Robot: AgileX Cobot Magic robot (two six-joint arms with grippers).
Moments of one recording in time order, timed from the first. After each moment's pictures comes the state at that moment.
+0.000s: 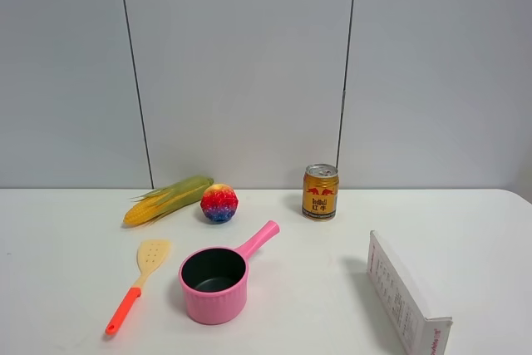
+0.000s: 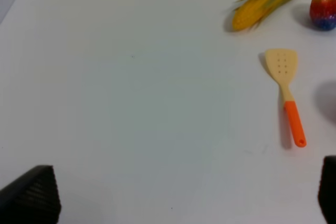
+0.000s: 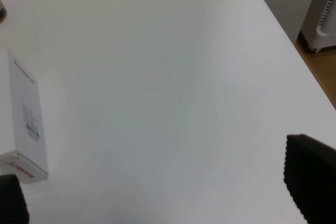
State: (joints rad) left arm 0.14 -0.01 -0.51 -0.10 1.06 0.03; right arm -0.08 0.00 -0.49 0.00 1.08 0.00
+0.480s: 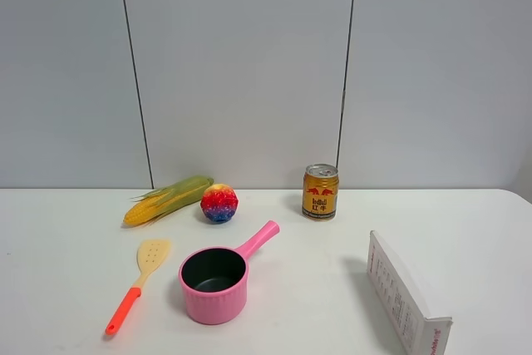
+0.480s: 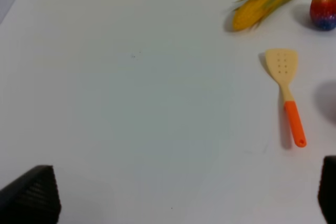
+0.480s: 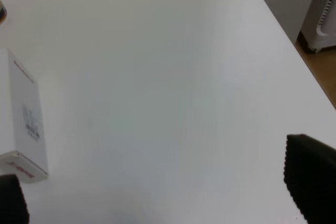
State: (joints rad) left arm 0.14 -0.01 -0.51 -0.10 1.06 0.03; right arm -0.08 0.00 -0.49 0.00 1.08 0.00
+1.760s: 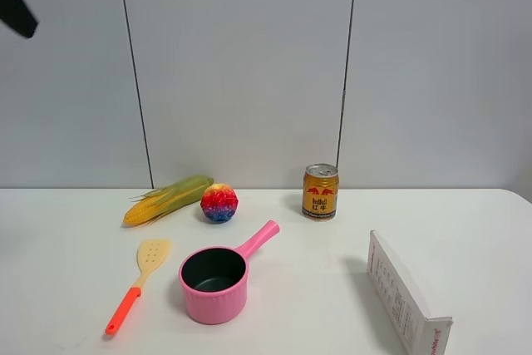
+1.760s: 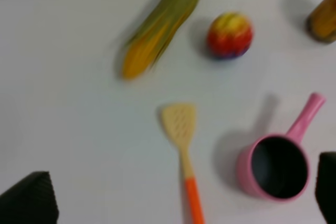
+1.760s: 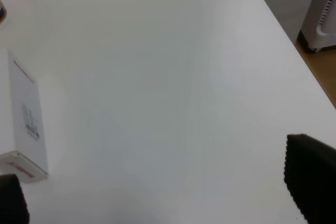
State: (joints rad) left arm -0.08 1.23 -1.26 -0.26 0.91 0.06; right arm -0.08 0.00 -0.49 0.00 1.08 0.00
